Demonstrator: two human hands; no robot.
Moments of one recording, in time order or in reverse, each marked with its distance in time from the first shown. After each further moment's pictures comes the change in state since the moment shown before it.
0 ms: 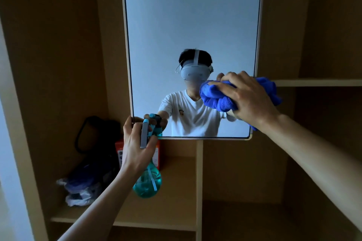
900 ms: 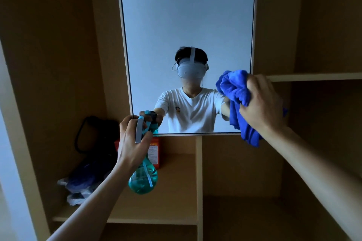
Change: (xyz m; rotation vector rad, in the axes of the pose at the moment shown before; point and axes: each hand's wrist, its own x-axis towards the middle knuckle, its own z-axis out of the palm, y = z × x) left_hand 0.007 -0.003 -0.012 -0.005 -0.023 -0.029; right_hand -0.035 -0.019 -0.008 -0.037 0.196 0.523
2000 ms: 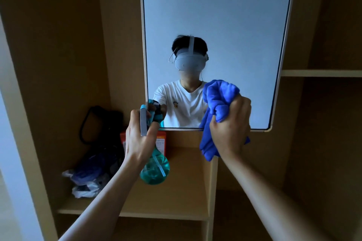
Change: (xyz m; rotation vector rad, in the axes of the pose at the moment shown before) left_hand 0.004 -0.011 -0.019 -0.192 0.038 -0.115; right_hand -0.053 -0.122 0.078 0.168 0.175 0.360
